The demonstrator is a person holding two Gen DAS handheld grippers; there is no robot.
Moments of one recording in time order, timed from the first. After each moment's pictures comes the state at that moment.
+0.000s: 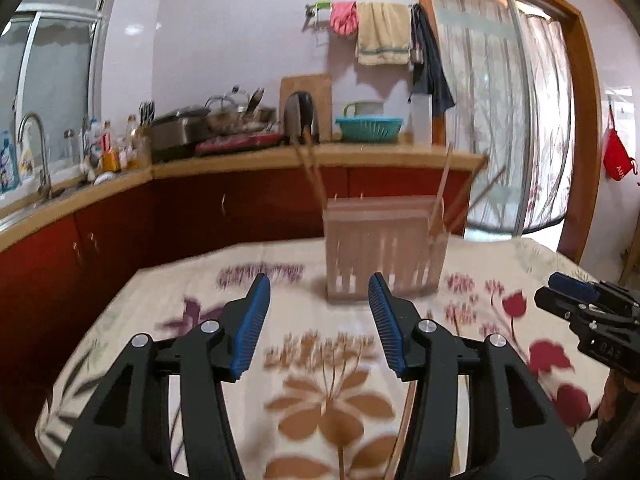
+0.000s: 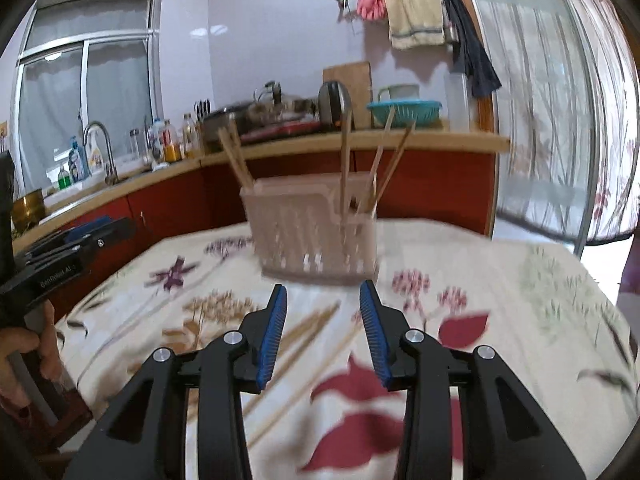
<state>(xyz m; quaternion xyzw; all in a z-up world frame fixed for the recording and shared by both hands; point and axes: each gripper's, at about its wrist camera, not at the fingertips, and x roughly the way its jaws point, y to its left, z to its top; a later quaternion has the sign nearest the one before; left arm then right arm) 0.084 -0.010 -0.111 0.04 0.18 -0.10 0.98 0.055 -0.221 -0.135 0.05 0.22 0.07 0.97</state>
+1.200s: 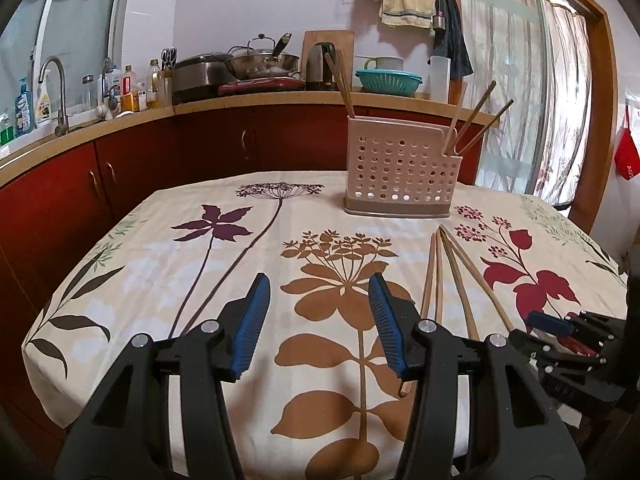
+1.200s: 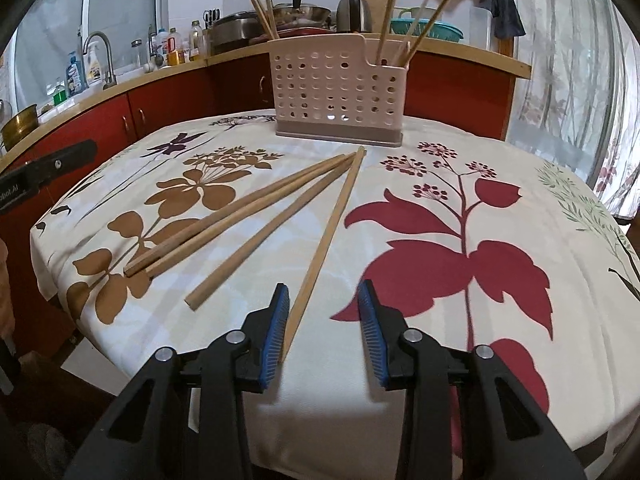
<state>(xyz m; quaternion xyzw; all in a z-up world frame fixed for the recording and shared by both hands) 0.039 0.020 -0.173 0.02 0.24 -0.08 0.97 0.024 -0.187 -0.224 -0.01 0.34 0.07 0.94</state>
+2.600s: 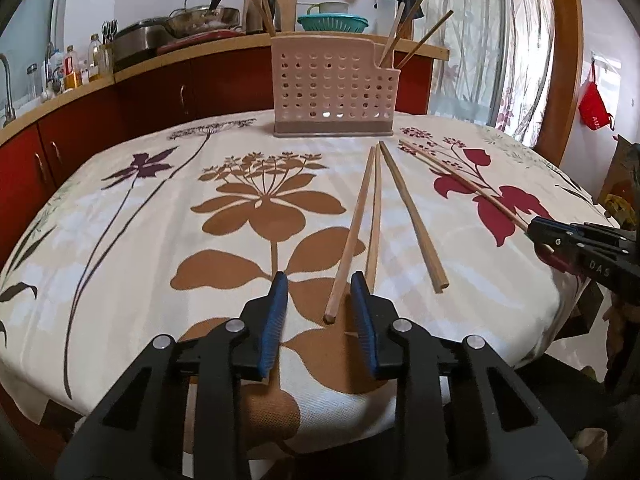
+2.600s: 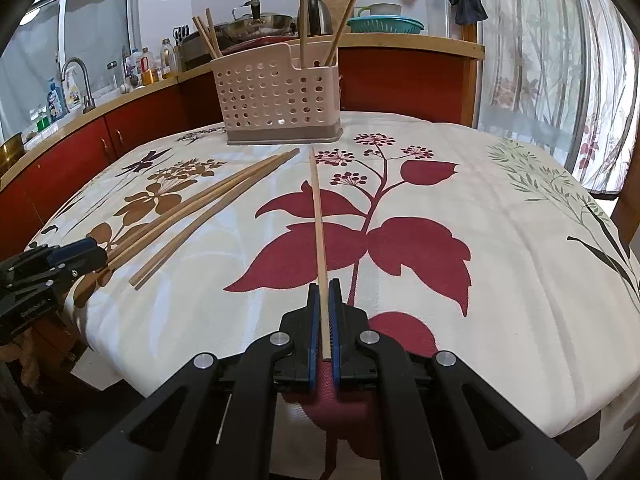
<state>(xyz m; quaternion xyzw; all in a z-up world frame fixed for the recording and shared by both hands) 0.032 -0.025 -0.232 0.05 0.32 -0.17 0.93 0.012 -0.251 -0.222 0.03 0.34 0.04 0.94</state>
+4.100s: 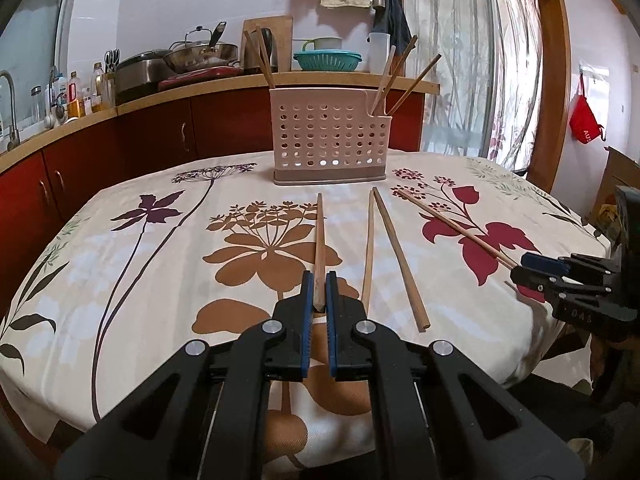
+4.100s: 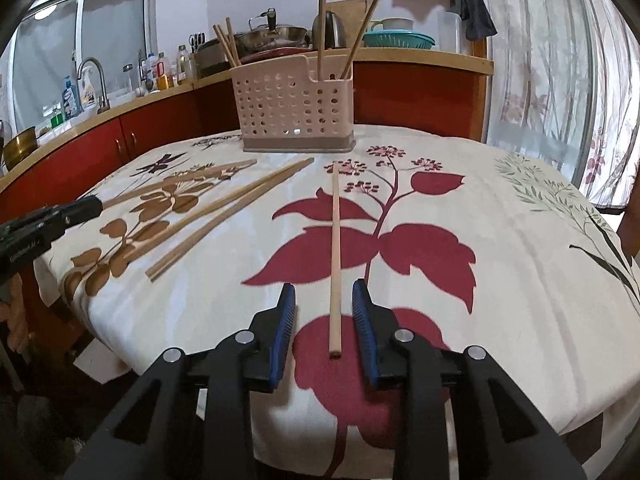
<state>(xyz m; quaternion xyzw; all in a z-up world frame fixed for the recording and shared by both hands) 0.023 -0.020 -0.196 0.05 0.26 -0.18 0.95 -0.002 -0.246 -0.222 0.01 0.32 0.06 0.95</state>
